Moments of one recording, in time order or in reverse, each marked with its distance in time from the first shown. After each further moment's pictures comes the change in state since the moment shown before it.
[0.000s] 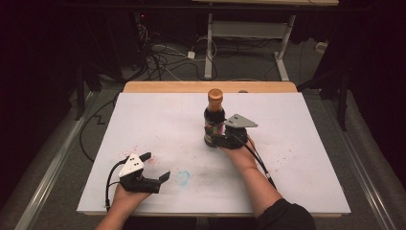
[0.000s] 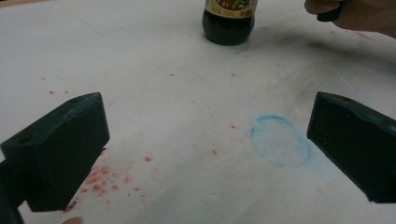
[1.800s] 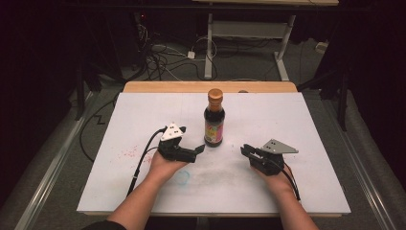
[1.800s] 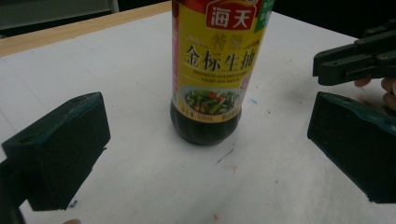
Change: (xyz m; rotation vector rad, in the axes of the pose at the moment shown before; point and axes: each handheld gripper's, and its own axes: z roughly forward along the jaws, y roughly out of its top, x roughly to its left) left arm -0.011 0.089 0.103 -0.010 -0.083 0.019; right arm -0.032 -0.066 -0.099 0.077 0.008 0.047
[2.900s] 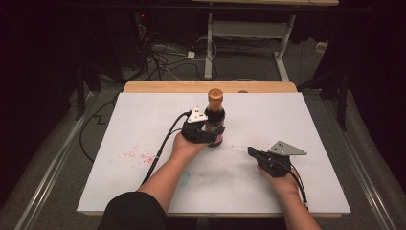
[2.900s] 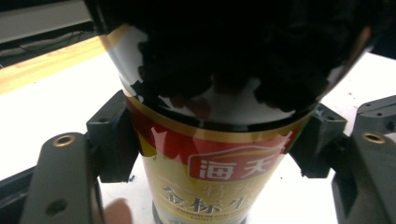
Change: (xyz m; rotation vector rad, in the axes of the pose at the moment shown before) left arm -0.002 0.044 0.064 0.014 -0.035 0.063; right arm -0.011 -0.007 -0.014 -0.009 0.013 0.025
